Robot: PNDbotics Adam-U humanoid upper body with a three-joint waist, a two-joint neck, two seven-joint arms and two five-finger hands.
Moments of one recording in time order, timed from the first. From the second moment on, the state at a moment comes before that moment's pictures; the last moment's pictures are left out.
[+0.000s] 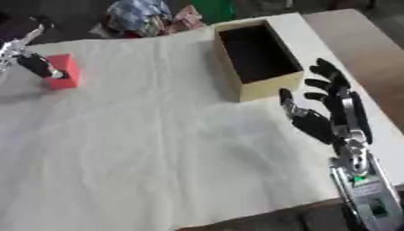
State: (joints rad) left arm -1.00 0.55 -0.02 -0.81 -1.09 -0.08 -0.27; right arm -0.35 -0.27 0.11 -1.67 0.09 0.04 -0.21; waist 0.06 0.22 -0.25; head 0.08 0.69
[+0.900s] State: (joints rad) left arm -0.99 0.56 -0.01 -0.77 -1.10 -0.06 -0.29; right arm -0.36 -0.27 0.11 -1.67 0.09 0.04 -0.21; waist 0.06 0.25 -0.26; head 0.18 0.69
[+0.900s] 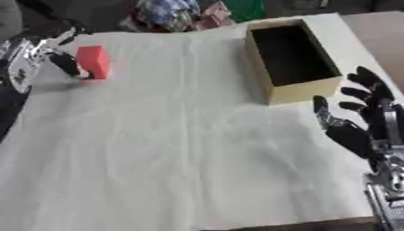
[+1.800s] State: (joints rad) left arm -0.99 0.54 0.00 -0.75 -1.16 -0.03 -0.26; right arm -0.37 -0.27 0.11 -1.67 0.09 0.03 -0.22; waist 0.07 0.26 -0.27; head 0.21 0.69
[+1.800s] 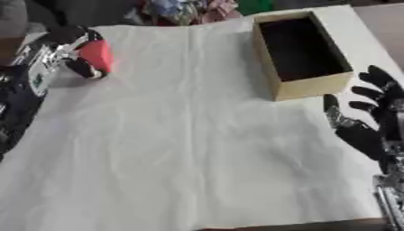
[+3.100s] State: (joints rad) left arm -1.11 0.45 -0.09 -0.94 -1.13 -0.09 -0.20; right arm -0.36 -0.26 0.13 -1.66 0.09 0.03 -0.20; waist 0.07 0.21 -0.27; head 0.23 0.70
